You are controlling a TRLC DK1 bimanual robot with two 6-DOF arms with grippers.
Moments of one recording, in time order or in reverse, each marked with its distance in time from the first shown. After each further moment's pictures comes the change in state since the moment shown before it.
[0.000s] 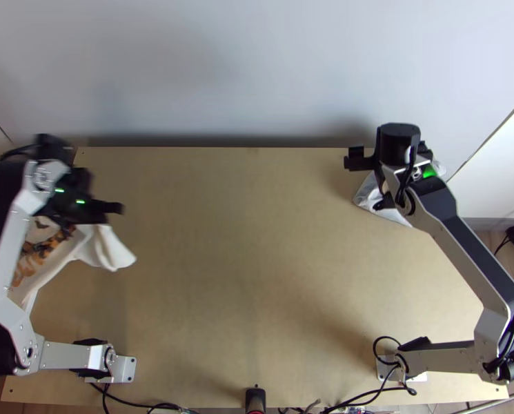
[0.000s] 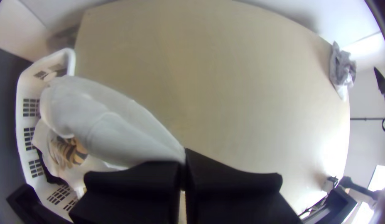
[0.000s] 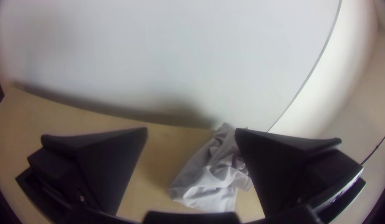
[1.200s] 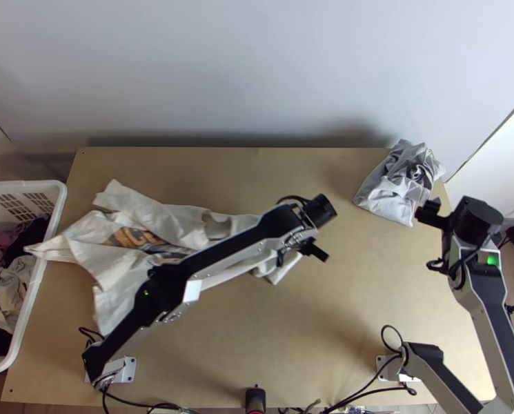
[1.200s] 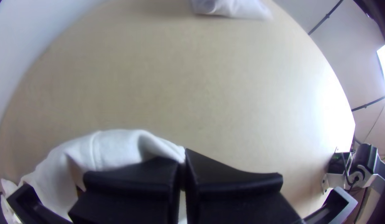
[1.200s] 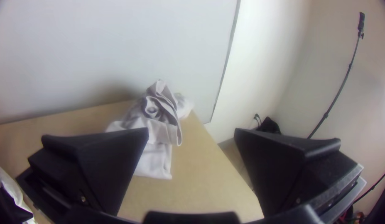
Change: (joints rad) left arm -1.030 0.864 0.725 0.330 -0.164 -0.342; right arm -0.471 -0.501 -0.642 0.217 -0.154 0.053
